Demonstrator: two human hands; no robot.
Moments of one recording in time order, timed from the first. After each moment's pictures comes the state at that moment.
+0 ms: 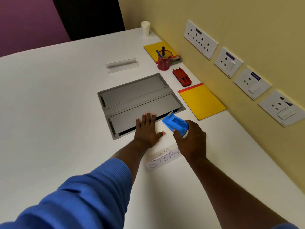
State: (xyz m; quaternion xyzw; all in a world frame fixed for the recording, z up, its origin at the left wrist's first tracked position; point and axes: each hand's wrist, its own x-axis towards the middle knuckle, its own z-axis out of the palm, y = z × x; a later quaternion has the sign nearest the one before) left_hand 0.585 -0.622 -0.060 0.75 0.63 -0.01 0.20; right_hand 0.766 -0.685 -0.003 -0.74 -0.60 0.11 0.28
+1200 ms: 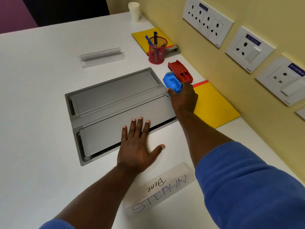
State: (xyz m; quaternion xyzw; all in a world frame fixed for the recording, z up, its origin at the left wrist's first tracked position) left_hand 0.603 -0.588 -0.128 0.76 0.64 0.10 0.09; right_hand 0.784 -0.415 -0.086 -0.75 -0.54 0.09 0.36
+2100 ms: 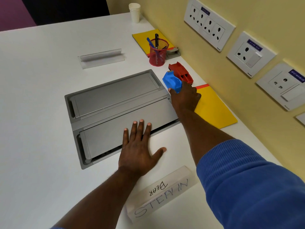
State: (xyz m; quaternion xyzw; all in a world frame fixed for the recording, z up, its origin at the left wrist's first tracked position) left_hand 0.604 -0.588 -0.123 0.75 0.65 0.10 0.10; right_hand 0.787 -0.396 -0.087 -0.79 -0.57 0.01 0.24
